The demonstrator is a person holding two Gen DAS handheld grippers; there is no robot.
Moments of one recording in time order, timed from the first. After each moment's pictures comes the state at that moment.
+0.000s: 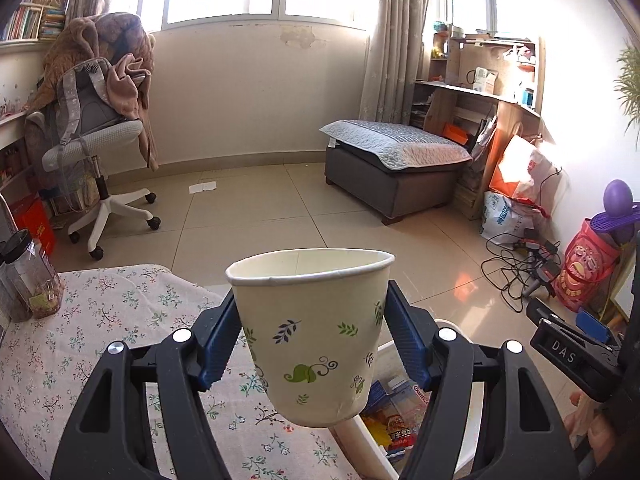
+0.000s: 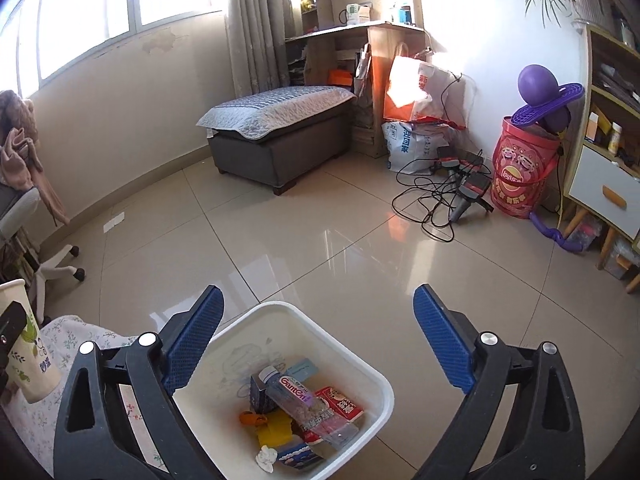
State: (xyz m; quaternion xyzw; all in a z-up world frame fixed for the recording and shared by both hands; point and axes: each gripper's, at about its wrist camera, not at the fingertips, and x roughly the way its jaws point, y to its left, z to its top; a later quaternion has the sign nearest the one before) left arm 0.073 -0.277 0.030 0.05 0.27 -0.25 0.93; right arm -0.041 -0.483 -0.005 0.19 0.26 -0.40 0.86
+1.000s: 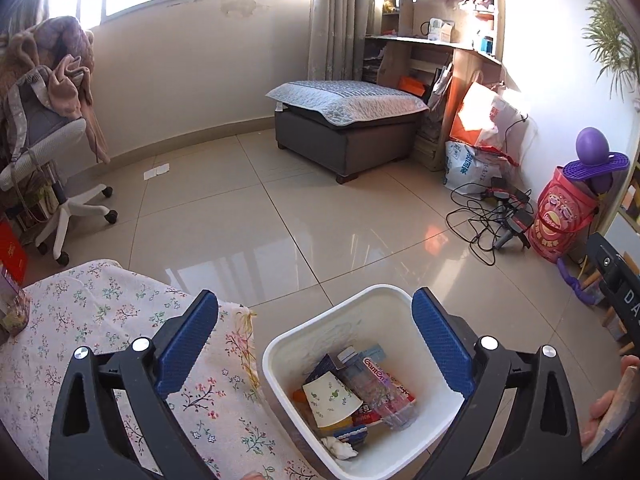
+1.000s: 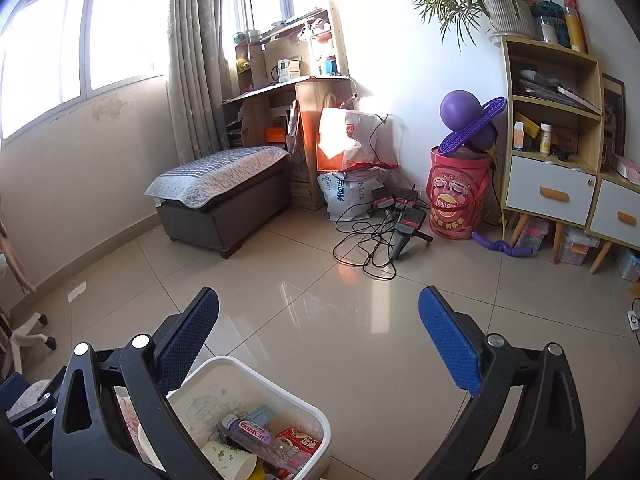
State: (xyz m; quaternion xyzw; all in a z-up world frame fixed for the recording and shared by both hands) left arm 0.051 -0.353 0.015 0.10 0.31 -0.30 0.90; right arm -0.106 -0.487 0.020 0.18 0.16 -0.49 0.84
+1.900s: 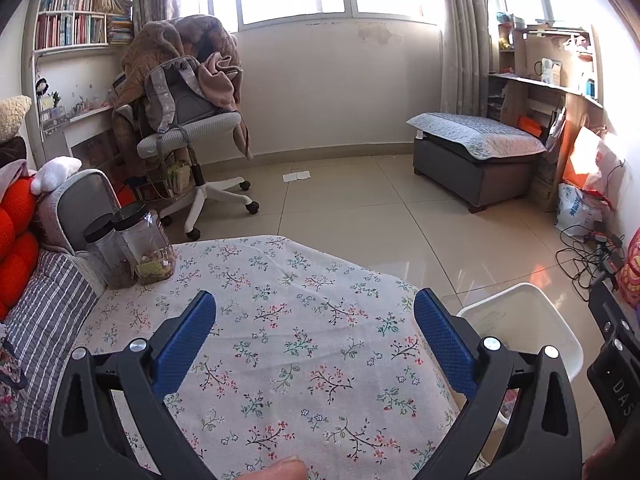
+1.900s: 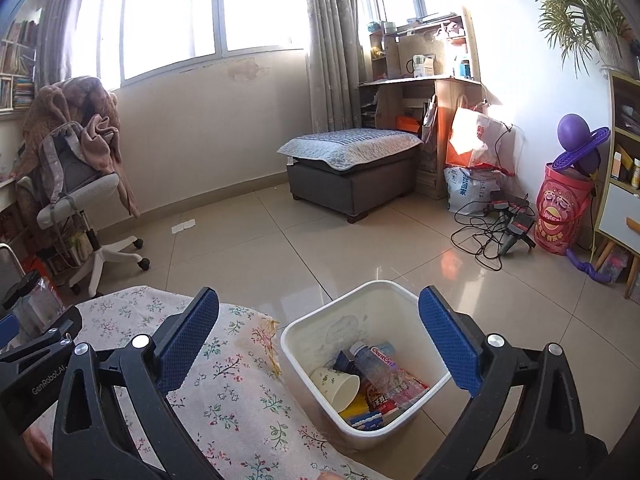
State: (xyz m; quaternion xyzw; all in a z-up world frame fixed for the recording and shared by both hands) left arm 0.025 -0.150 0.030 0.08 0.28 -0.09 0.95; right arm -0.066 -0.307 0.010 0.12 0.20 -0.29 0.93
